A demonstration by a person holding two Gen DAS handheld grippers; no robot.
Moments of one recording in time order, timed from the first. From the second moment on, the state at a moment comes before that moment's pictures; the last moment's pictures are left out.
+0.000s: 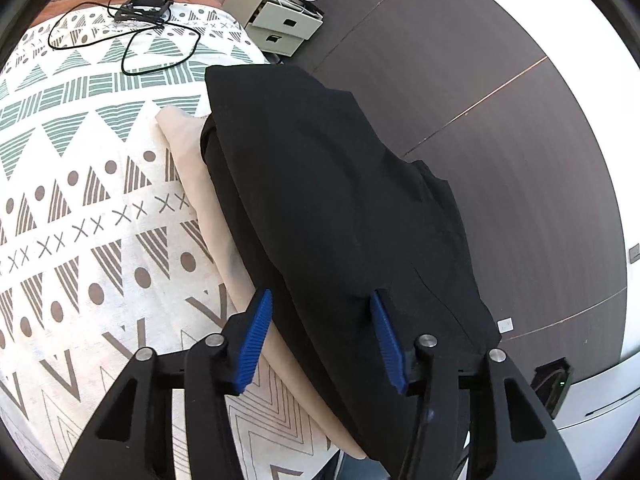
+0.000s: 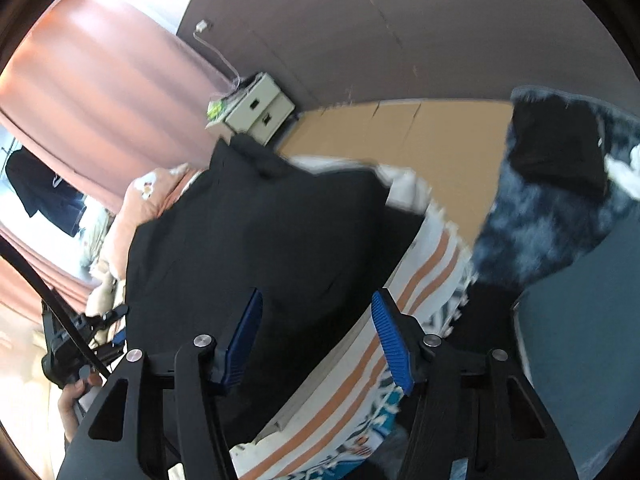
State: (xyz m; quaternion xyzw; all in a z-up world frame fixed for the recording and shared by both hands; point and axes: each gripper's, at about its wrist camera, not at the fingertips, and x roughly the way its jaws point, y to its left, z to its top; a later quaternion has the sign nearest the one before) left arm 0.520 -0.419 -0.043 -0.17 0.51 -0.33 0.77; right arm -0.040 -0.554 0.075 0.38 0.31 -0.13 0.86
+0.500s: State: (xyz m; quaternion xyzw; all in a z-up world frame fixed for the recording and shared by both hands) left arm 0.546 -0.431 -0.061 -0.16 0.52 -0.34 0.77; right arm -0.007 -0.596 0.050 0.46 0.29 -0.10 0.83
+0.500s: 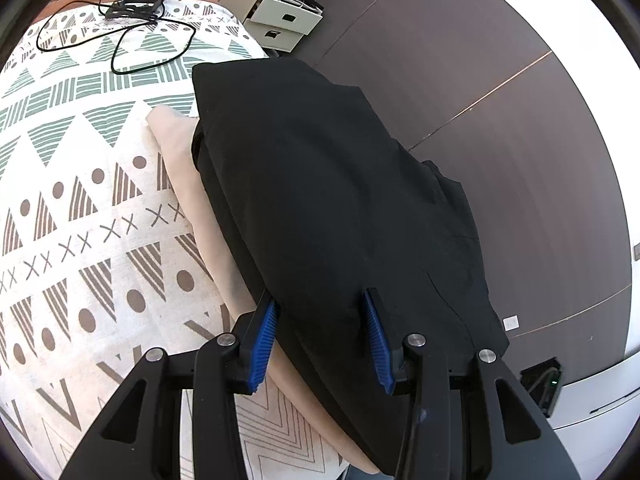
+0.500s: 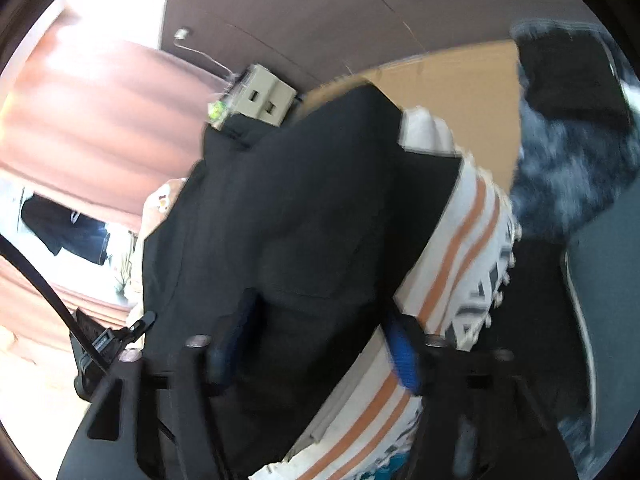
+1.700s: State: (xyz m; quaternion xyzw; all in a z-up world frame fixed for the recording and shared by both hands) left arm 0.513 -0.398 0.021 -0.08 0.46 -0.31 0.83; right arm -0.023 -0.558 0.132 0.32 0.30 -0.20 0.88
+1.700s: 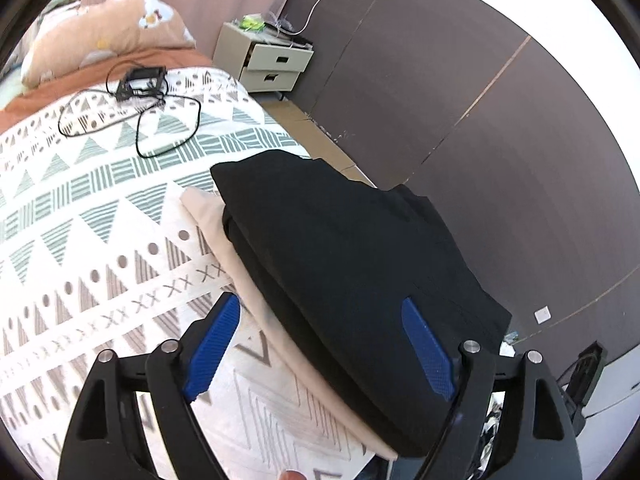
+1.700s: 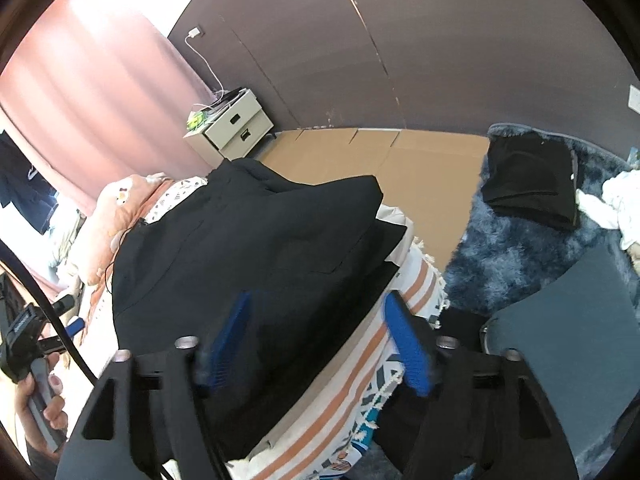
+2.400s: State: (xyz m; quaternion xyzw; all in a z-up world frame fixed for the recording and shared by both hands) left arm 0.394 -0.287 0.121 -0.02 0.34 -0.32 0.89; right arm -0.105 -0.469 0.198 0.21 0.26 -0.22 0.92
